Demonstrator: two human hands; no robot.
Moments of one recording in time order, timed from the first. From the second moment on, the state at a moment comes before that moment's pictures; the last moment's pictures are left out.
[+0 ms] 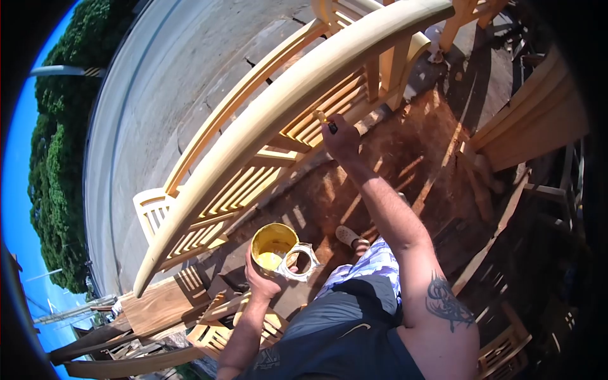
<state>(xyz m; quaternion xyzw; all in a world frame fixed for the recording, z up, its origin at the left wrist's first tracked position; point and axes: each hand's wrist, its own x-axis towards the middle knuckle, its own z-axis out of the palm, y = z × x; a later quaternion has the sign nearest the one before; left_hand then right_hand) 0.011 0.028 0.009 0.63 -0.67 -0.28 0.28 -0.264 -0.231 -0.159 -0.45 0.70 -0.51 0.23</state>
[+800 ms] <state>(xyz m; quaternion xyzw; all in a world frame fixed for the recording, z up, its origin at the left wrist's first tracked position) 0.005 0.026 0.008 0.62 -0.66 -0.30 0.30 -0.249 -0.226 -0.136 -0.62 0.59 -0.39 0.35</state>
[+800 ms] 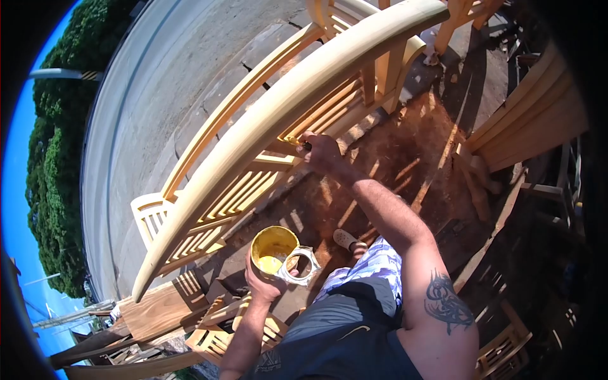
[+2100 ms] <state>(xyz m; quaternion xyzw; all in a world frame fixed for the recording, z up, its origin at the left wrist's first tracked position) 0.007 0.028 0.008 0.62 -0.67 -0.29 0.29 -0.293 -0.244 -0.169 -0.45 0.69 -0.55 0.11</state>
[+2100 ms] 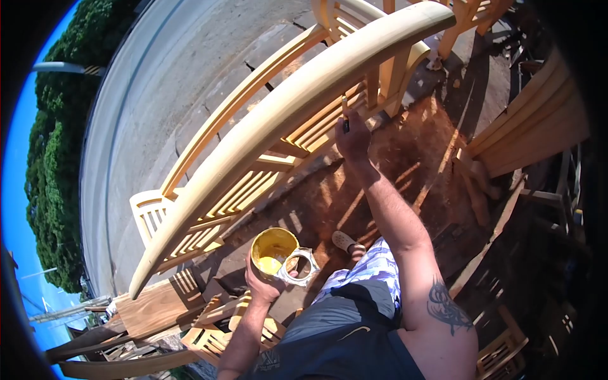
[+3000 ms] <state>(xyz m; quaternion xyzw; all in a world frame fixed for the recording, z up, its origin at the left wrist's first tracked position) 0.013 0.033 -0.001 0.62 -0.67 -0.29 0.30 -0.292 -0.256 -0.159 -0.43 0.65 -0.49 0.39</state>
